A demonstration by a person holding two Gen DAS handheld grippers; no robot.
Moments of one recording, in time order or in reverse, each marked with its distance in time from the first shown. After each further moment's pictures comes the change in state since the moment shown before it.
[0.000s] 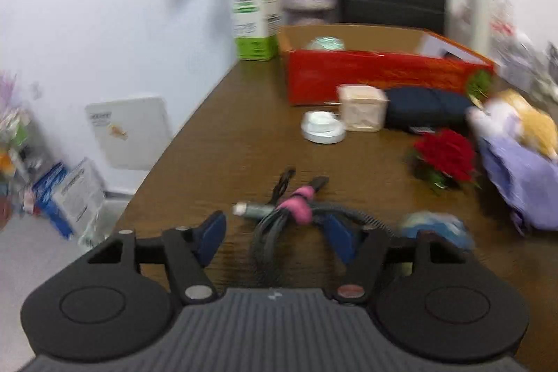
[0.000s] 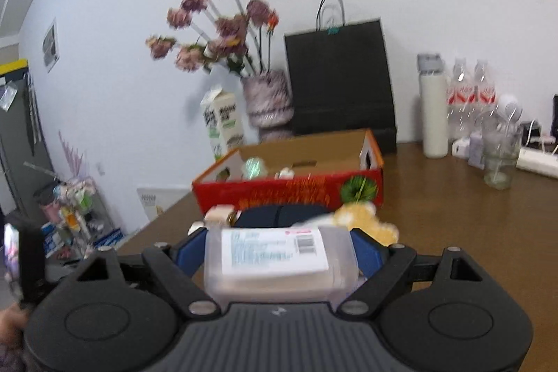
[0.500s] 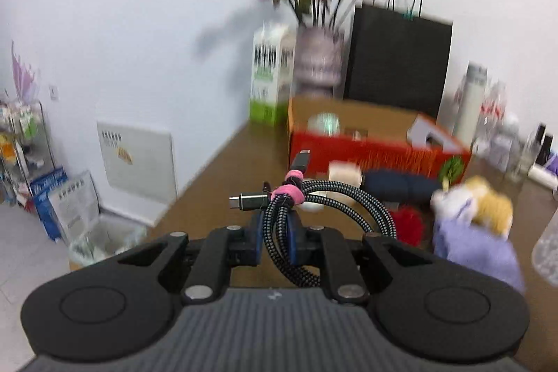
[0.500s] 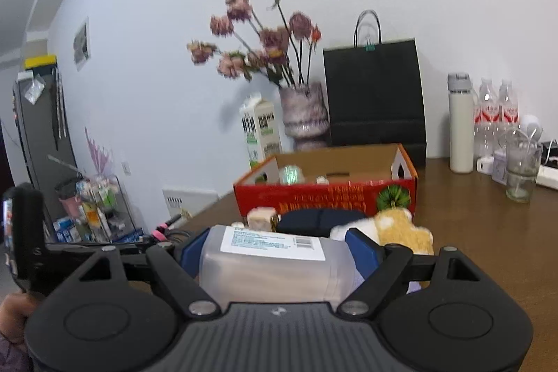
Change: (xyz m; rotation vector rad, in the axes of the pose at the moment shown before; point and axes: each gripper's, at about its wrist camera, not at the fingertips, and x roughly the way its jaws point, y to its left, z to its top) left arm -0.089 0.005 0.009 -0.121 -0.221 -0.033; right arm -0.029 0.034 -0.006 -0.061 -0.081 0.076
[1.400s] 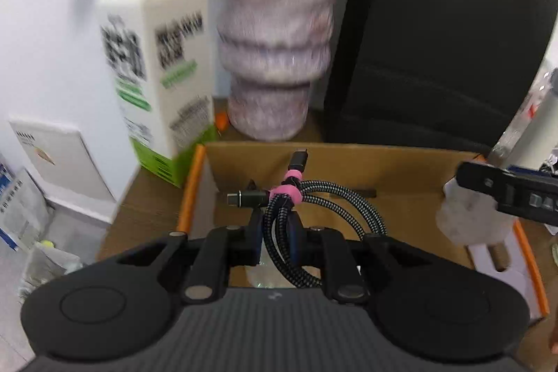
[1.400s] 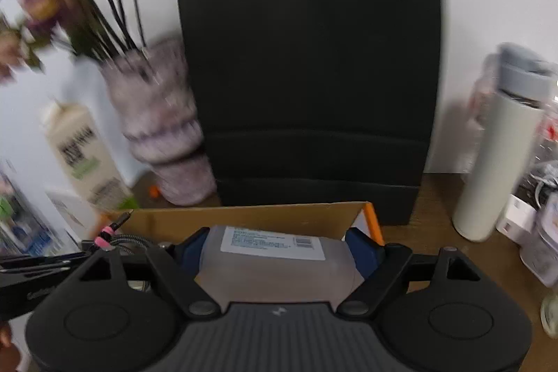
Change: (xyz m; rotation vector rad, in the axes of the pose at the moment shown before) left arm 0.369 -0.089 0.168 0.047 0.405 -0.085; right arm 0.395 -0.128 0.164 0.078 0.354 -0.285
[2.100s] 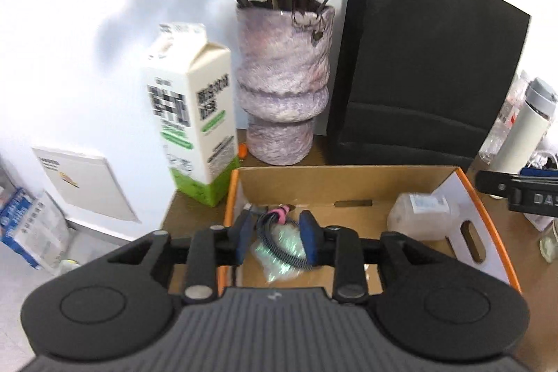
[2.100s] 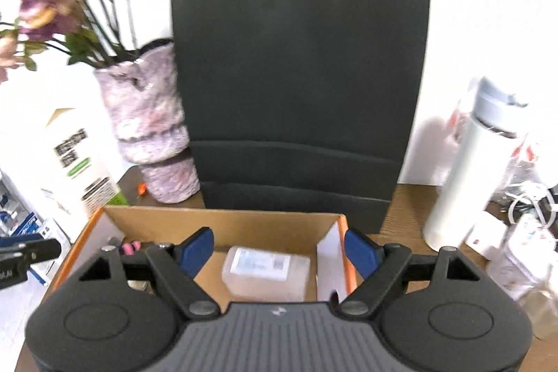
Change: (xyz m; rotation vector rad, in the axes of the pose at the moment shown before) left arm -0.098 0.007 0.007 0.060 -0.083 0.060; right arm -0.047 -0.007 0.018 -0.030 0.020 -0.044
